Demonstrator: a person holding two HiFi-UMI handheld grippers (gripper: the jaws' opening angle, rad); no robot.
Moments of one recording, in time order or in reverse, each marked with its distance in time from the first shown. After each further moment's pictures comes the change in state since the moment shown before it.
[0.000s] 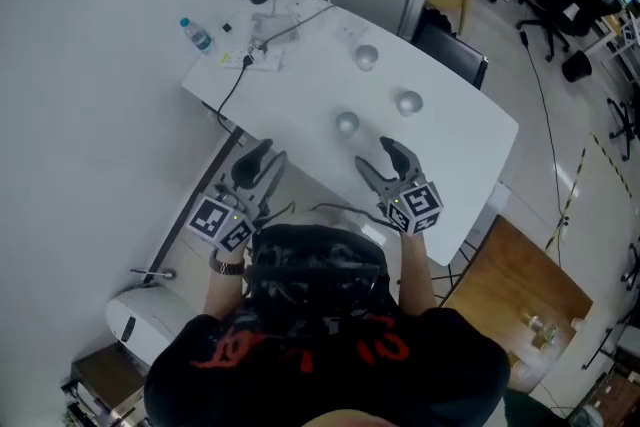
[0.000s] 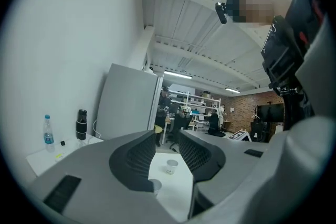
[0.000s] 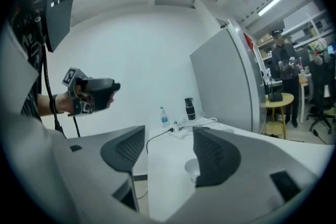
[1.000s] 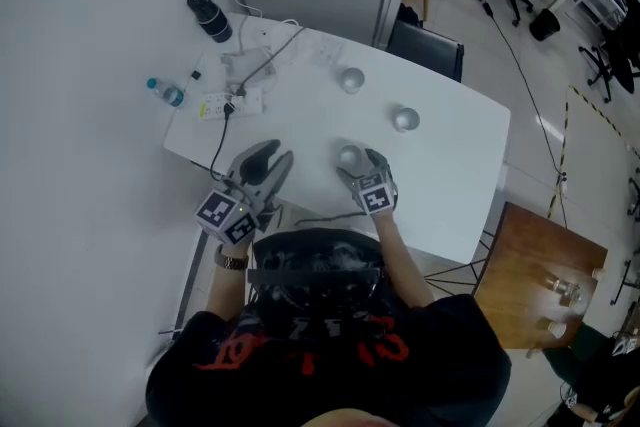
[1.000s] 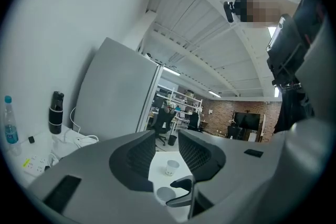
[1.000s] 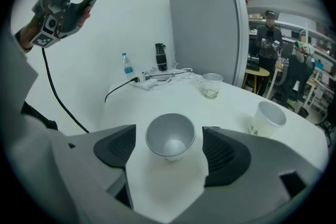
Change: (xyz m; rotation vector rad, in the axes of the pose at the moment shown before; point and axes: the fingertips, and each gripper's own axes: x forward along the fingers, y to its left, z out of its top) left arm 0.097 0.124 -0.008 -0.088 0.081 -0.258; right arm 0.162 -0.089 -0.176 0.065 0.473 -0.367
